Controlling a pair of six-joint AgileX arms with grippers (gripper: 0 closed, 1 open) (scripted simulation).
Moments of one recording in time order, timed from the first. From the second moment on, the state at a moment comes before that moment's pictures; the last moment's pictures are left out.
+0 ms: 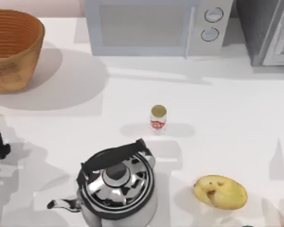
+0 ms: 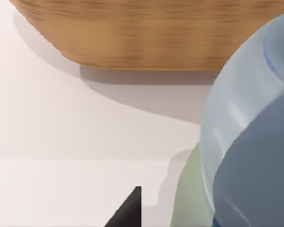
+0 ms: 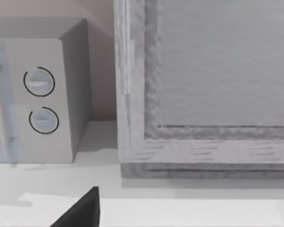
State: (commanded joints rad) left arm 0.26 1.70 0.17 1.12 0.27 0.12; right arm 0.00 0.00 0.00 0.00 0.00 0.00
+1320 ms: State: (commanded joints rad) left arm 0.37 1.59 0.32 0.96 0.26 0.16; right arm 0.00 0.00 0.00 0.00 0.00 0.00
